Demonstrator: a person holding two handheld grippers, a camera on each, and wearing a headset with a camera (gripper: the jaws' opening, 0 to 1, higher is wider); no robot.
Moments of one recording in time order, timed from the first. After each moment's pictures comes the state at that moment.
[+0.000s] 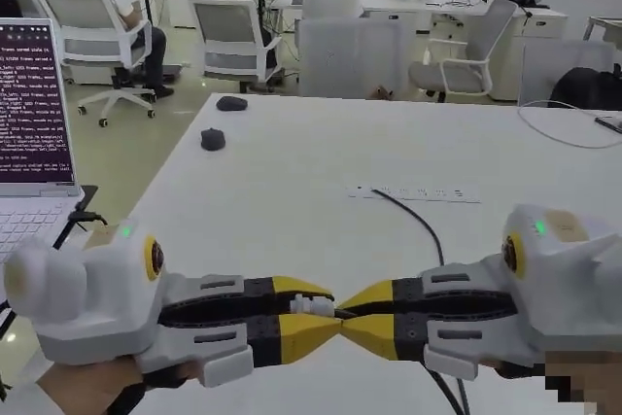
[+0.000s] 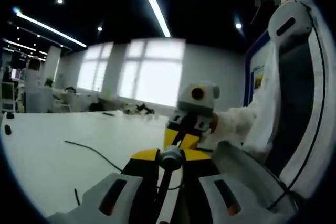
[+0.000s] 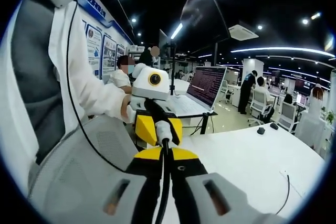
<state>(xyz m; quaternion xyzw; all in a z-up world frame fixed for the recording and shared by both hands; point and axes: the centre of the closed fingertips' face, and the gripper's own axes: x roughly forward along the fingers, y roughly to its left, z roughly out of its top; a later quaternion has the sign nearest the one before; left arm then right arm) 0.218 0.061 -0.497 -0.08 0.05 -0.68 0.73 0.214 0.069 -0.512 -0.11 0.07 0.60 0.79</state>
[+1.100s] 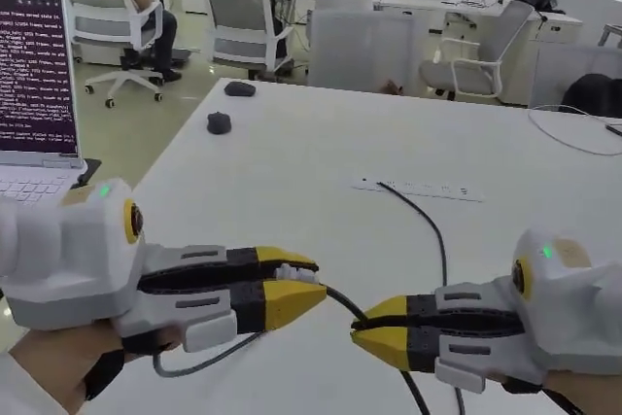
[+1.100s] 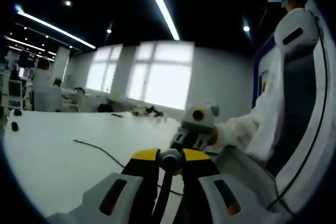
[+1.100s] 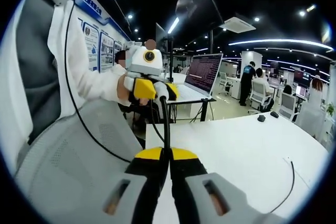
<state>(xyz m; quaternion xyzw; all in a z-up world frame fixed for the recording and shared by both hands) 0.230 0.079 -0.492 -0.09 0.05 -0.64 0.76 0.220 0.051 -0.560 -0.11 0.11 0.59 0.79</state>
